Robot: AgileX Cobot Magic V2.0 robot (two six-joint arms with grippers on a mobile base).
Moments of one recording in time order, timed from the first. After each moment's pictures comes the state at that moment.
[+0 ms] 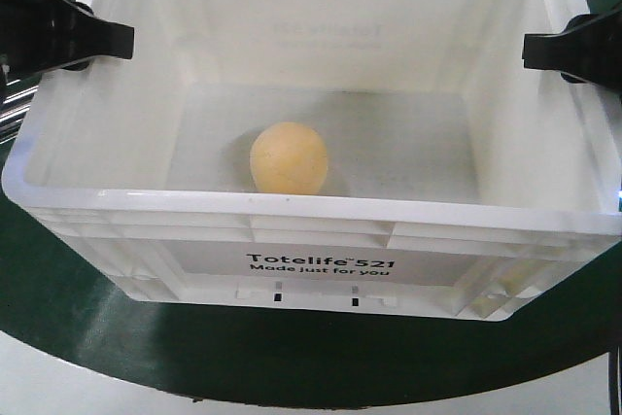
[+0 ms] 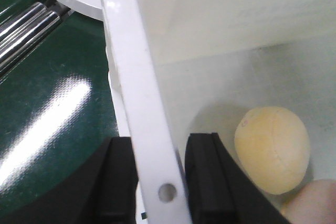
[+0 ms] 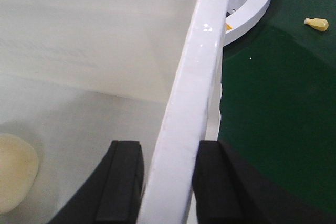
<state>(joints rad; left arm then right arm) -0.38 1.22 -1.25 -0.08 0.81 -0.11 0.19 1.10 -1.05 0.18 0.62 -0.09</state>
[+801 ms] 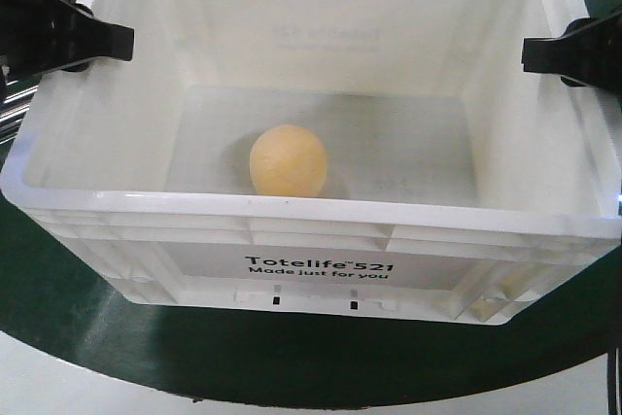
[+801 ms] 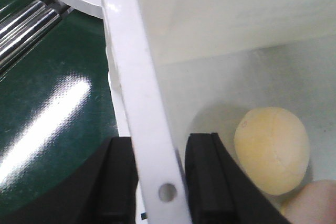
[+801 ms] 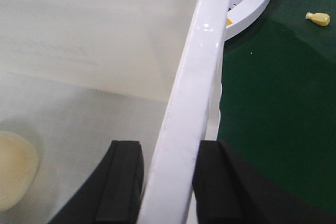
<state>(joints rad) -0.38 1.22 -1.25 -0.08 0.81 -0.11 0.19 1.10 -1.05 0.18 0.63 -0.09</state>
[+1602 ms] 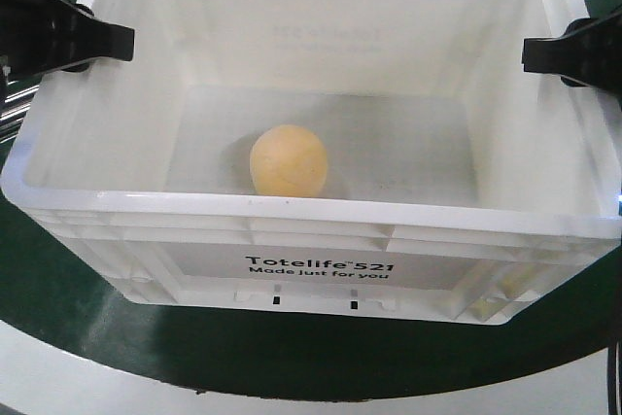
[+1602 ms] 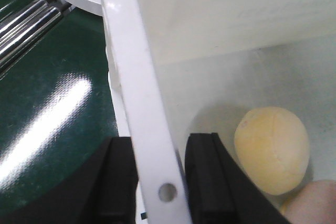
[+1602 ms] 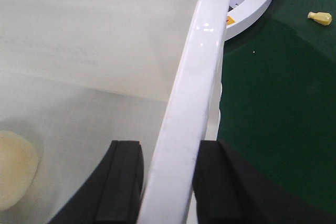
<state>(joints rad) -0.38 1.22 -1.25 -0.08 0.81 -0.11 0.19 1.10 -1.05 0.18 0.63 -0.09</state>
